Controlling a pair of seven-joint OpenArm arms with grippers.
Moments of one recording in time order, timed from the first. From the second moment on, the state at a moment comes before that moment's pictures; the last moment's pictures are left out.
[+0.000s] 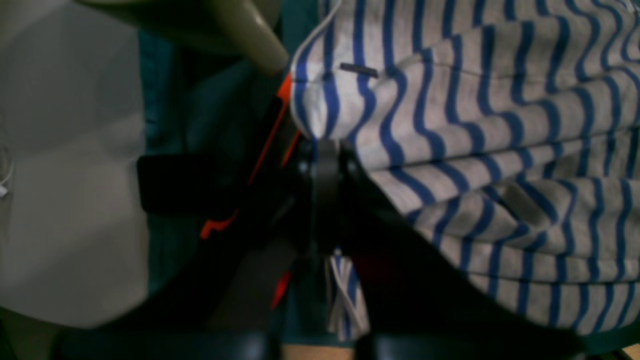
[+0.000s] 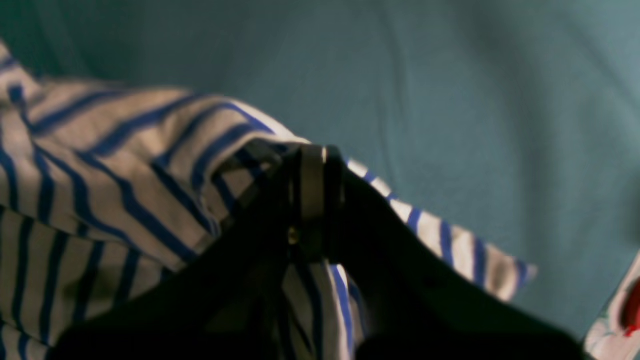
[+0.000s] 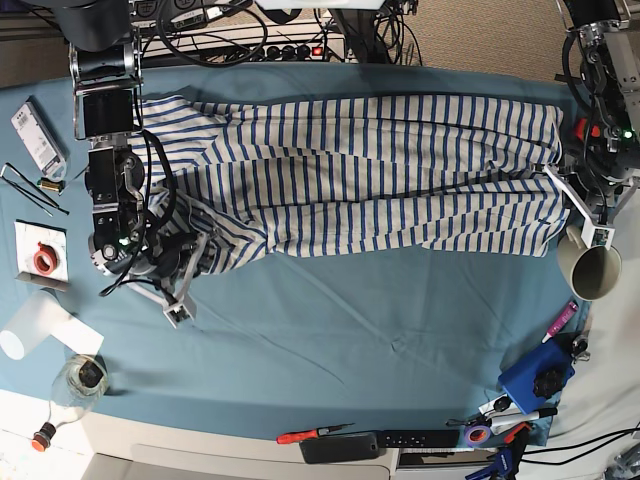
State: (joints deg) left arm 10.3 -21.0 -22.4 110.0 -23.5 -15.7 68.6; right arm 18.4 23.6 -7.4 84.4 17.5 23.2 -63.2
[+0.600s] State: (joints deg) left arm 10.3 -21.0 -22.4 110.0 -23.5 -15.7 68.6; right arm 18.4 23.7 -4.4 87.5 17.6 22.1 -66.5
